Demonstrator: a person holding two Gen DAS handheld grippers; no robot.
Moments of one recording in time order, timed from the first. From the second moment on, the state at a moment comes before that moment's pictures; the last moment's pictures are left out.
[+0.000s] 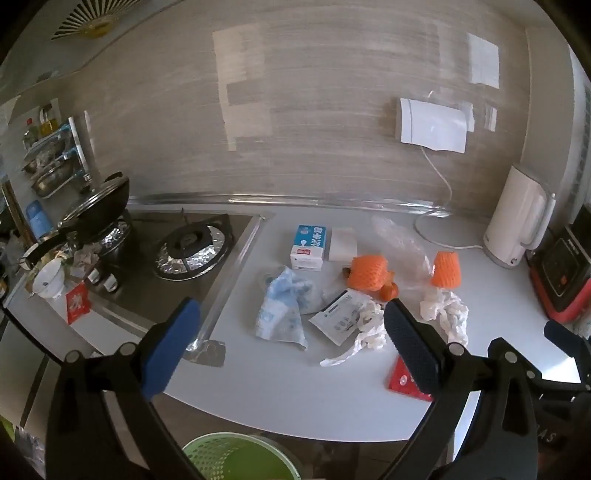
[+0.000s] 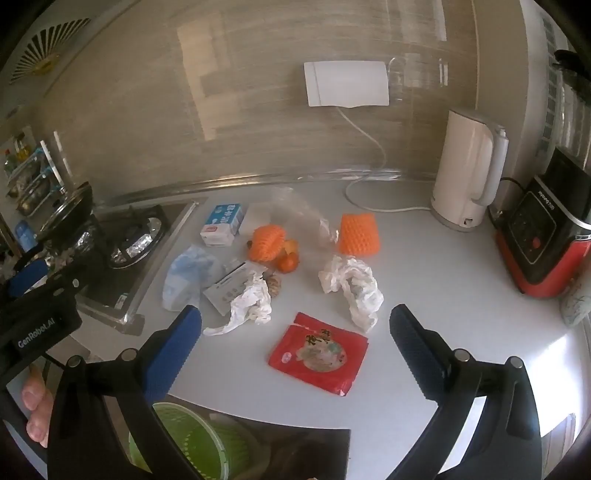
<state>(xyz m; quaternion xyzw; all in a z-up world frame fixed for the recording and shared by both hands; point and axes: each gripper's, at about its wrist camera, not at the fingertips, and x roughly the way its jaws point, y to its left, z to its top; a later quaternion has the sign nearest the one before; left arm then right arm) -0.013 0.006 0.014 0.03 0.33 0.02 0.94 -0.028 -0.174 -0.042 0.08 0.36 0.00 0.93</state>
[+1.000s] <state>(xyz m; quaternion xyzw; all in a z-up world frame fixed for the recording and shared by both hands) -0.008 0.015 0.011 0.02 0.34 0.03 0.94 -0.025 -0.171 -0.051 0.07 0.37 0.00 0.93</state>
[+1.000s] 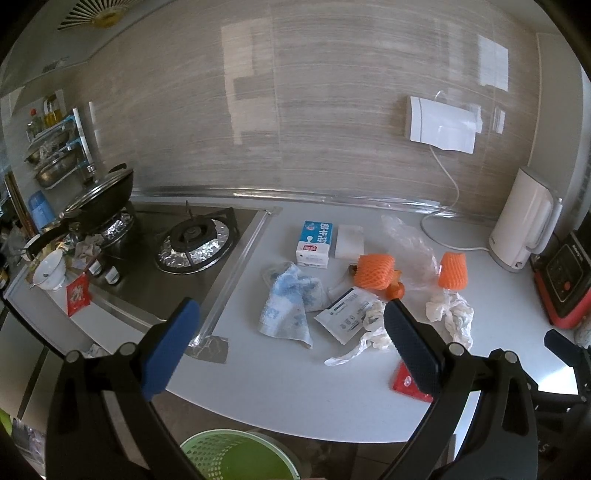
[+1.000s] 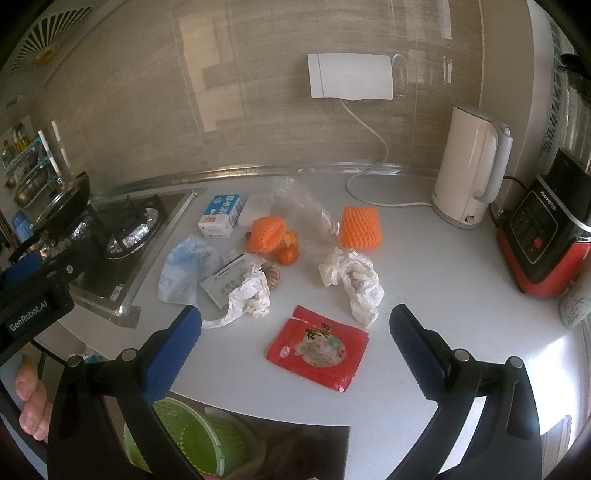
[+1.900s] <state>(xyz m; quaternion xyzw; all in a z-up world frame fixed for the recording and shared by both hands) -0.007 0.018 0.007 0.02 0.34 0.03 0.94 -0.024 -0.172 -0.051 0.07 0.37 0.00 0.93</state>
